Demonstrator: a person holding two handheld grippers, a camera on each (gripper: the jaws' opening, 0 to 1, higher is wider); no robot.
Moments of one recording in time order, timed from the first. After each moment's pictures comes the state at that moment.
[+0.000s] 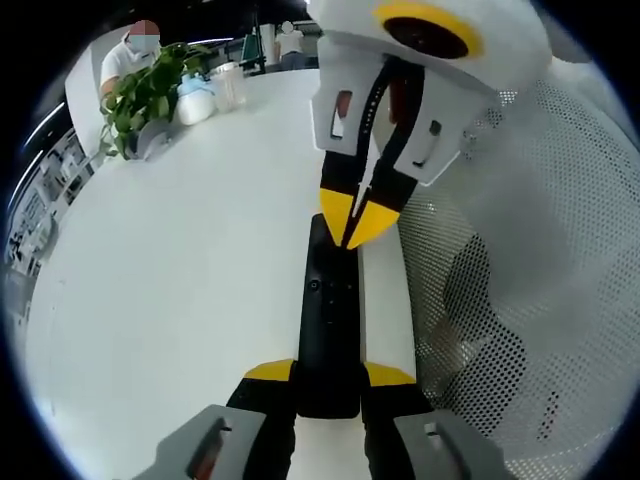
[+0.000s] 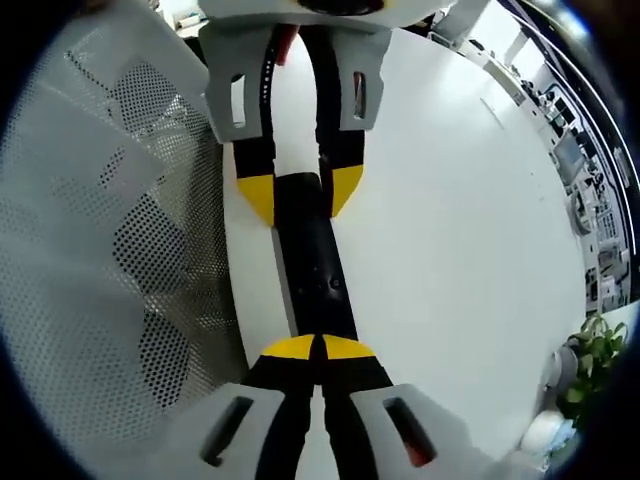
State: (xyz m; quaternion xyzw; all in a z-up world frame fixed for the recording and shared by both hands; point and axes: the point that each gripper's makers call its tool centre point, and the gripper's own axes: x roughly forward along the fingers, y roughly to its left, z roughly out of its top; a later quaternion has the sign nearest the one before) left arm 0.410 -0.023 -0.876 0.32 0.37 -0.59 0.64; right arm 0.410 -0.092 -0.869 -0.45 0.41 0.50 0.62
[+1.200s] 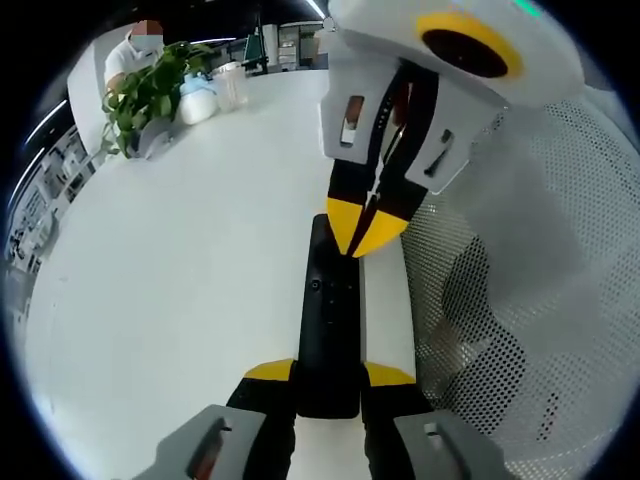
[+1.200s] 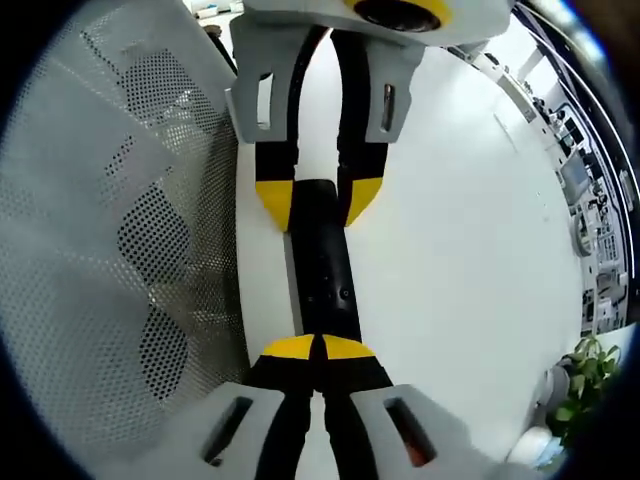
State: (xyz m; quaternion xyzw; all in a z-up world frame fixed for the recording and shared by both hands) left arm 0.411 -0.024 -0.876 0.32 0.37 -0.59 0.64; right arm 0.407 -0.086 -0.870 -0.46 0.39 0.51 0.61
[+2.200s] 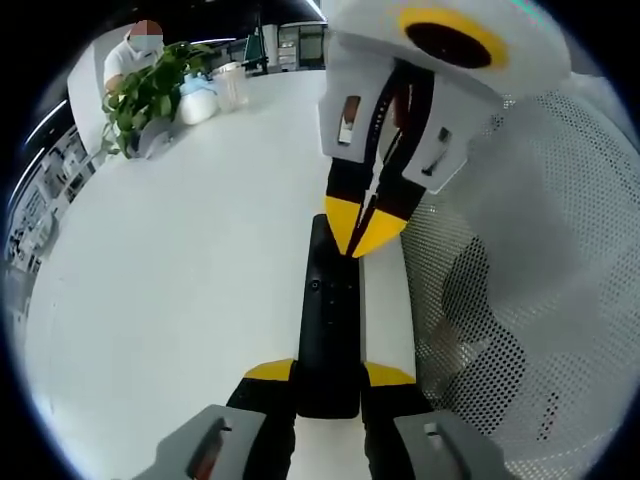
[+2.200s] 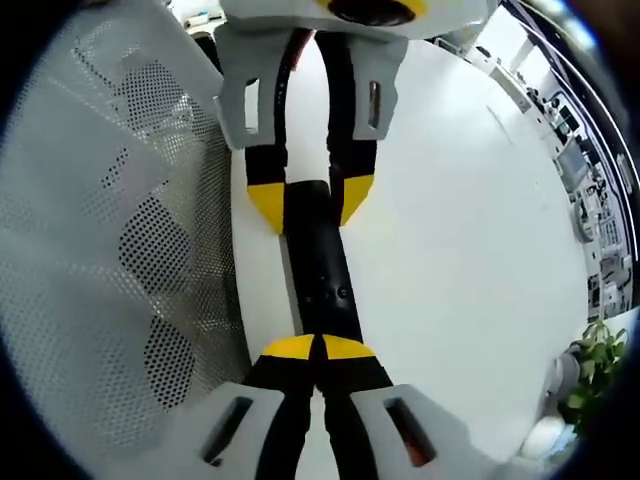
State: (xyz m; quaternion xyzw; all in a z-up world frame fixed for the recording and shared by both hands) left arm 0.411 -0.024 -0.876 0.32 0.37 -0.59 0.65; right arm 0.408 -0.086 -0.869 -0.42 0.41 0.51 0.63
